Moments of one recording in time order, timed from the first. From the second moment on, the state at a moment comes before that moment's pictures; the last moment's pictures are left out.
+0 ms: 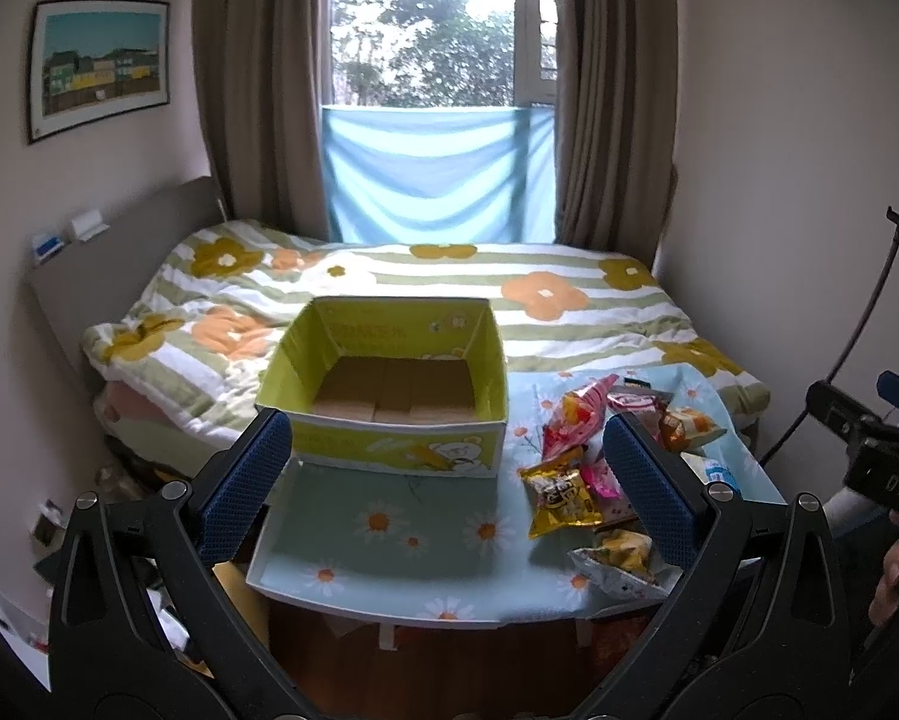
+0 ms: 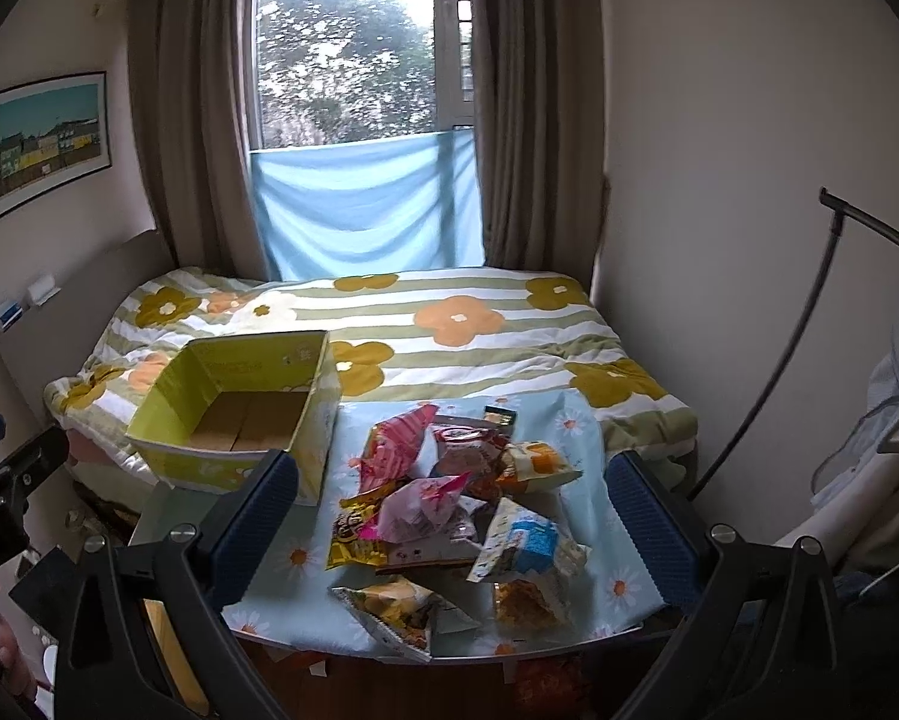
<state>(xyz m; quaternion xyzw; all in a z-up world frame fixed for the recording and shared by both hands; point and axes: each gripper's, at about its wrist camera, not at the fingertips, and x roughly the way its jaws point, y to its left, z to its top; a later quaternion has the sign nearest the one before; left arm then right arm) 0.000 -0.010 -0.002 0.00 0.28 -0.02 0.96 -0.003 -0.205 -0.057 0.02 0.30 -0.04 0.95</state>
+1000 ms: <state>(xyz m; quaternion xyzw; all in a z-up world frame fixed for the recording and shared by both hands) 0.098 -0.154 -0.233 -0.01 0.58 -0.15 0.80 0.079 -0.324 -0.252 0.02 0.52 -0.01 0.86</state>
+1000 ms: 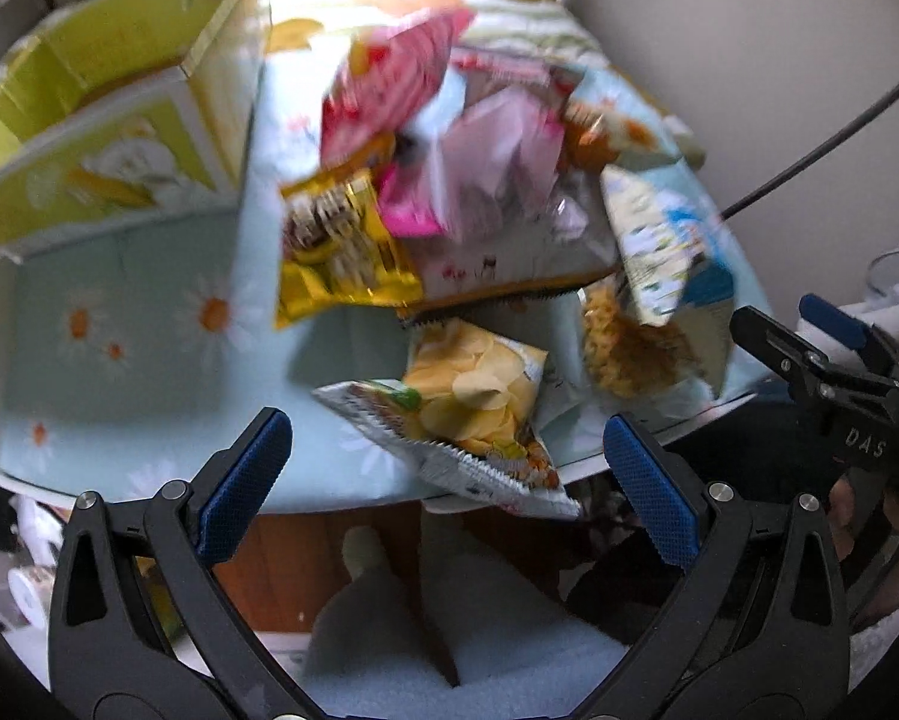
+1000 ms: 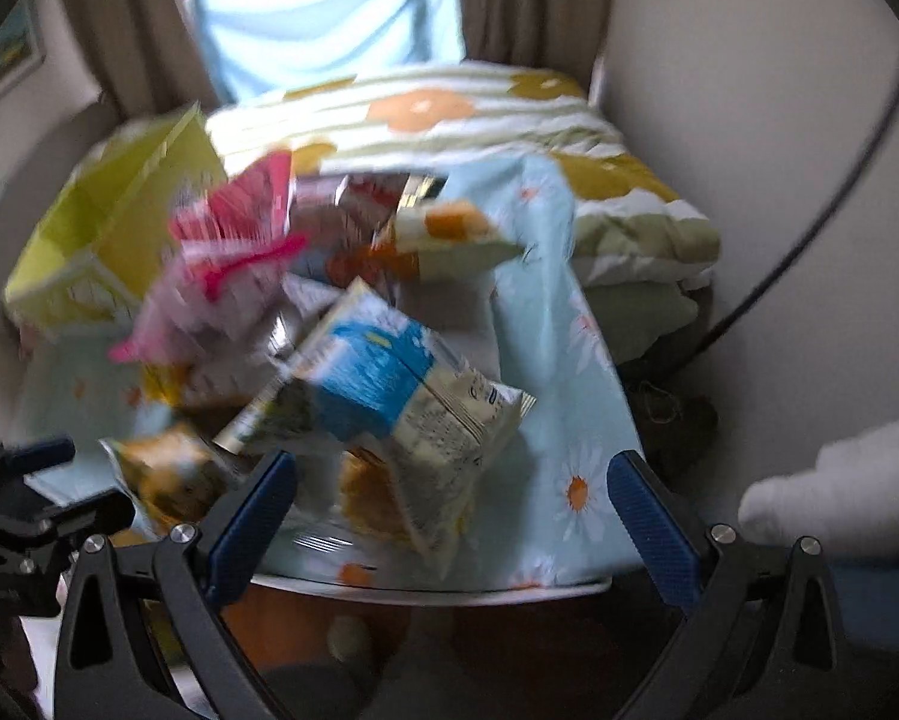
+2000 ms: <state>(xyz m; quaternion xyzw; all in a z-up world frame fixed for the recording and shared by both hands) 0.097 -0.146 -0.317 -0.11 0.63 -0.12 0.76 0.136 -0.313 -0.308 -0.06 0.55 0.16 0.82</state>
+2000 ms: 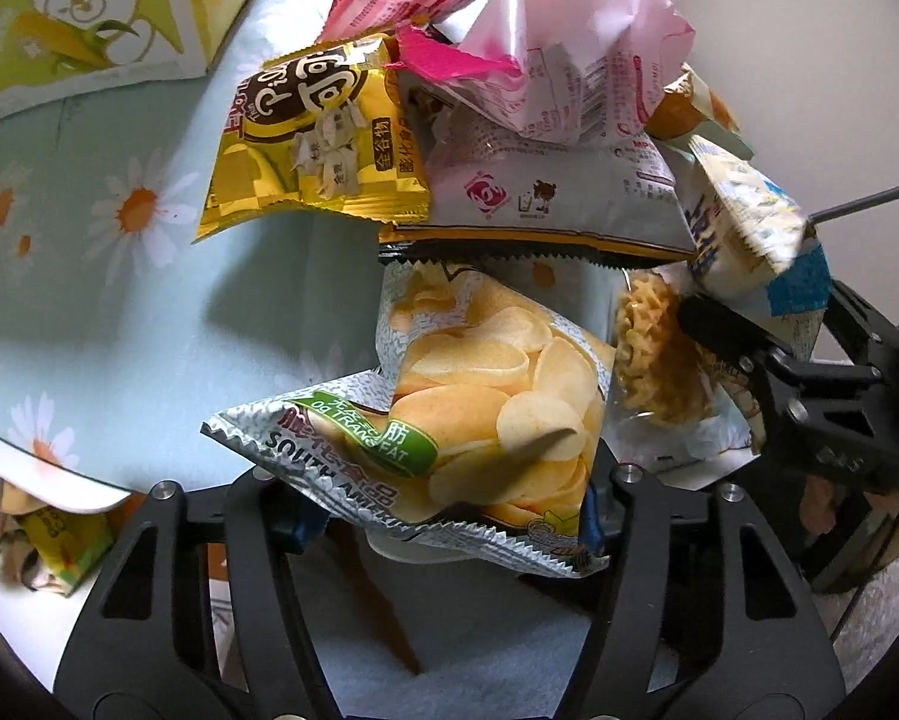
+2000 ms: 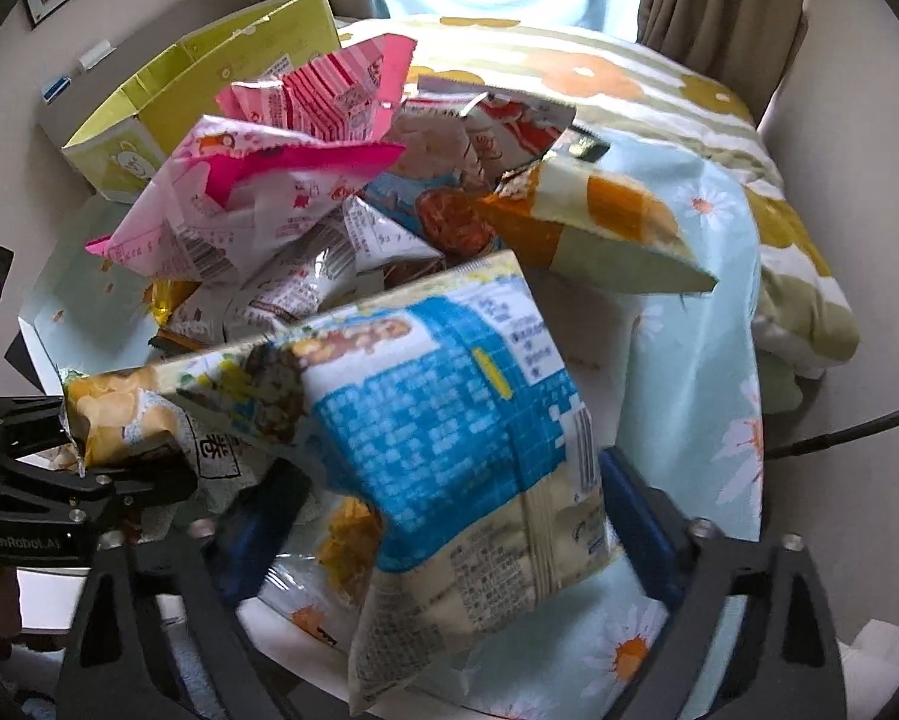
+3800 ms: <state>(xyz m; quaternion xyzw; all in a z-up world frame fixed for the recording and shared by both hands) 0.207 0.039 -0.152 -0.16 0.43 -0.12 0.88 0.214 -0.191 -0.140 -0.03 0.39 0.16 0.90</state>
